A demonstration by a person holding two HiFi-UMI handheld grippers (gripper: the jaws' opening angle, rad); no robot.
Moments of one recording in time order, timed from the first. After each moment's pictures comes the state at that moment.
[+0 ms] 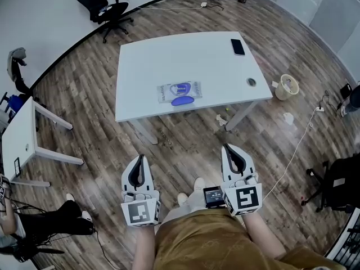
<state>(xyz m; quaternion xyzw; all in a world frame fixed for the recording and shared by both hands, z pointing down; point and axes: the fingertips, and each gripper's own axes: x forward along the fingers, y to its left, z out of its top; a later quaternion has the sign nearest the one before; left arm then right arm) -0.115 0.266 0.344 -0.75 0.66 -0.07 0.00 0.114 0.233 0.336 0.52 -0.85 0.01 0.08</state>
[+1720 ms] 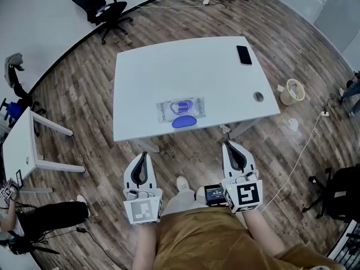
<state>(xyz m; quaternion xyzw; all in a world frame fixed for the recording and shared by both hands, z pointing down) -0.108 0.137 0.346 -0.76 0.65 -0.10 0.01 0.115 0.102 0.353 0.52 -0.85 0.03 0.08</state>
